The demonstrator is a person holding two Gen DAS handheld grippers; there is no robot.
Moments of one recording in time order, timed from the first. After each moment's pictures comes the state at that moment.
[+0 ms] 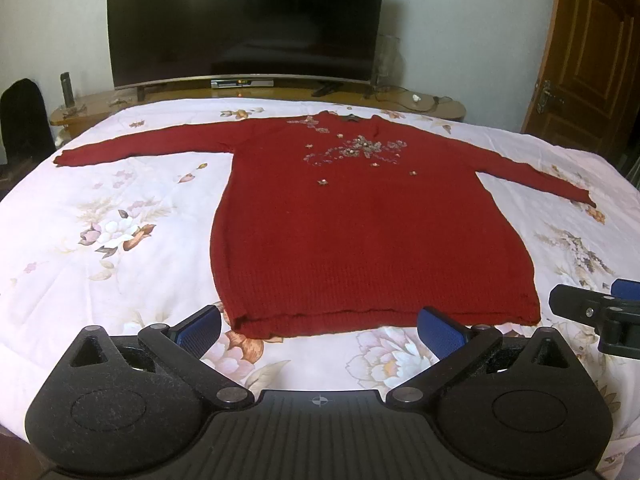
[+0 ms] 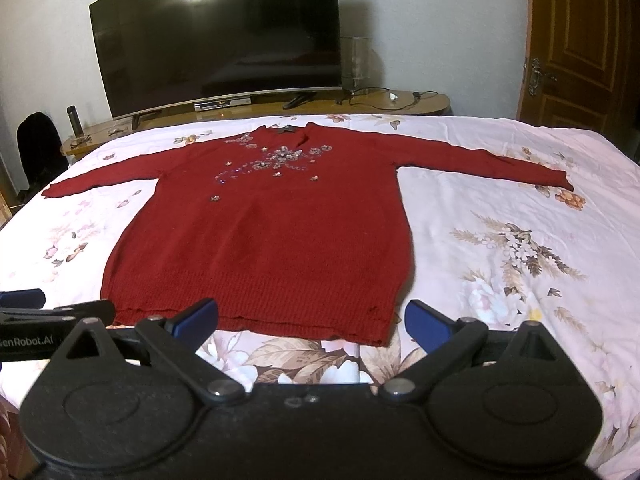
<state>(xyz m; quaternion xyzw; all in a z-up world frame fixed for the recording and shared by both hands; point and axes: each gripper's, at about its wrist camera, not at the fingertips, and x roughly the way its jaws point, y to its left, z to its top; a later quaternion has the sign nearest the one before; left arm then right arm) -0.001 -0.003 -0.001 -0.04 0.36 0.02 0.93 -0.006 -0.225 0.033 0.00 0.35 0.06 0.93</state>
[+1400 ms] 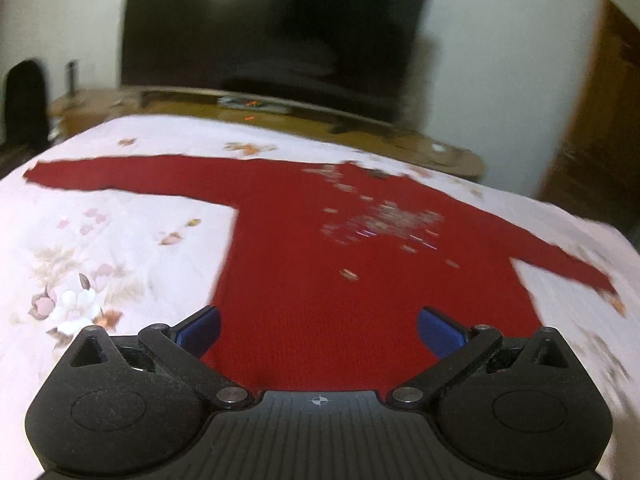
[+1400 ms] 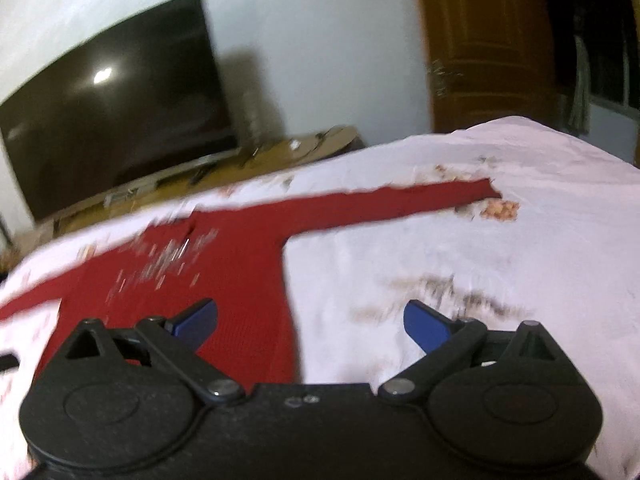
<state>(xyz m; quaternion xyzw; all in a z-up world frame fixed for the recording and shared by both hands) 0.142 0.052 -0.014 -0.11 0.32 0.05 0.94 0.083 -0.340 0.040 0.11 0.27 -0.06 0.96</state>
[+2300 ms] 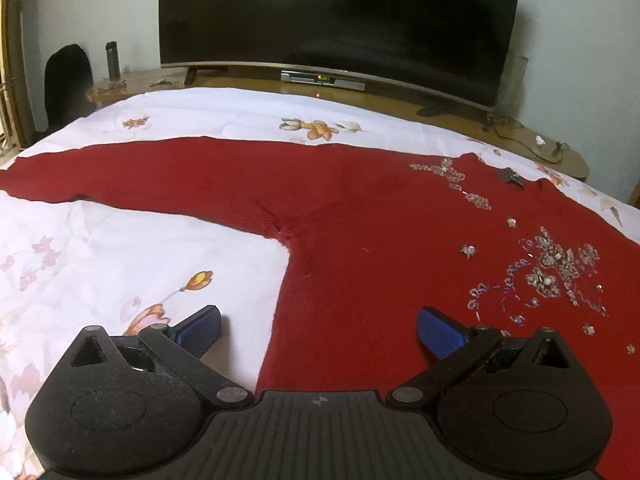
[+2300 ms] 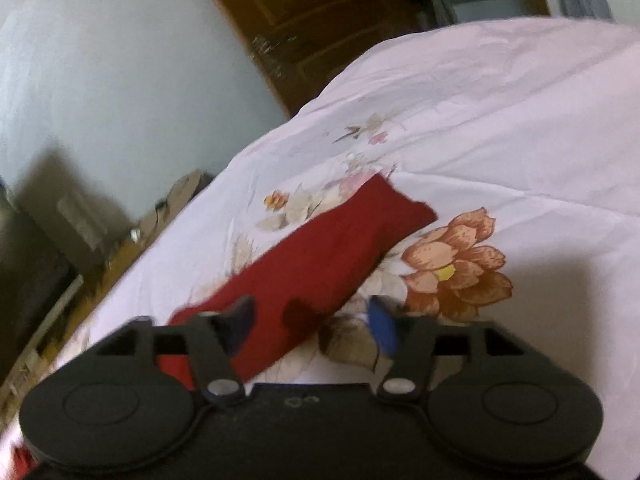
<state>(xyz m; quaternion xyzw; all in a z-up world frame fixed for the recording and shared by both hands) 0.325 0.093 -0.101 -0.09 0.35 0.14 0.92 0.321 -0.589 -0.090 0.33 0.22 -0.22 0.89</state>
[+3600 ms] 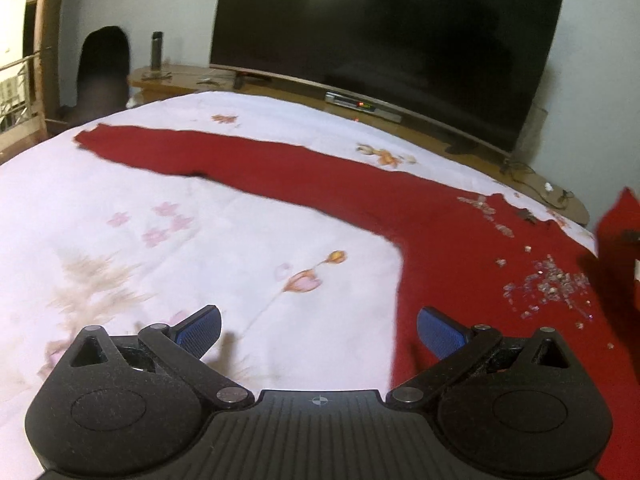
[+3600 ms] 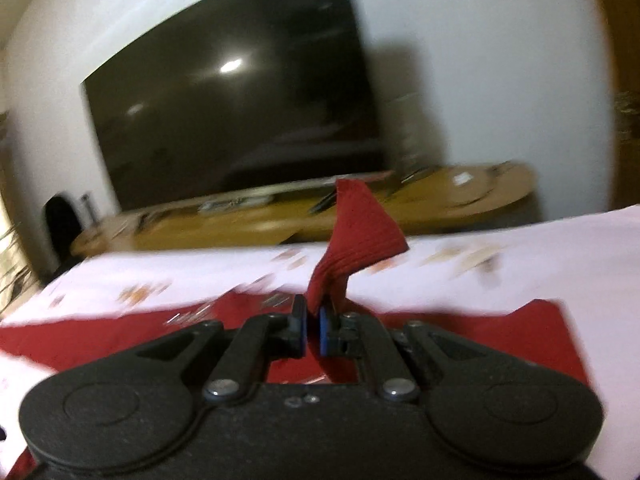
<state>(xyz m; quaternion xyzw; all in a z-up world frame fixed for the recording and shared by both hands) 0.226 0.162 -0.084 -0.15 0.31 0.17 0.92 0.406 -0.220 -0.017 0.06 0.25 0.17 0.95</state>
